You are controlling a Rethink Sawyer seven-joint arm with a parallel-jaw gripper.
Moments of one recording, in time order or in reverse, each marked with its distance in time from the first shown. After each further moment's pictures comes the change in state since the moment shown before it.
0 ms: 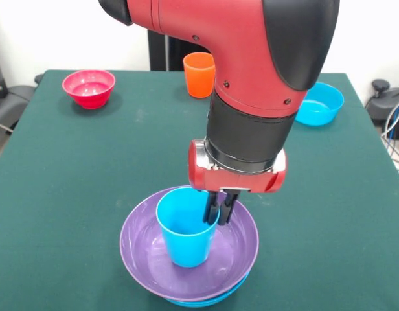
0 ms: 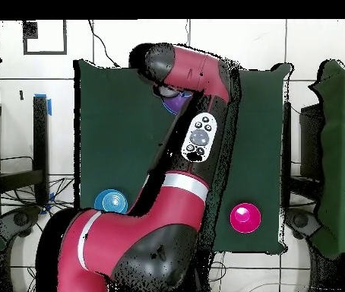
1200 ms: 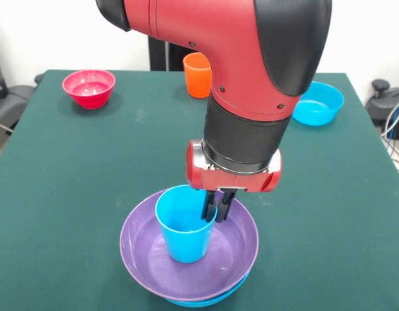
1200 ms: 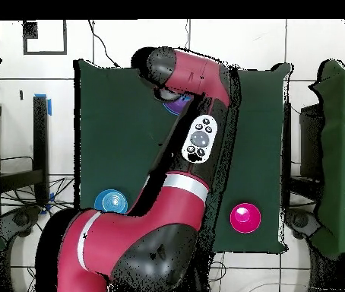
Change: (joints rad) arm 0.001 0.000 0.002 0.023 0.000 0.000 0.000
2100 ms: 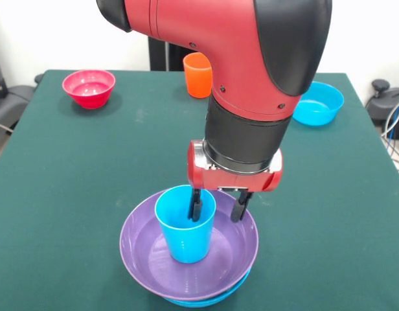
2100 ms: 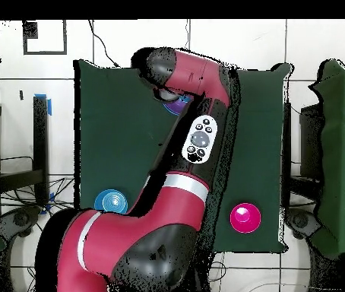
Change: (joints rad) arm 0.000 -0.003 0.006 0.005 0.000 0.000 0.000
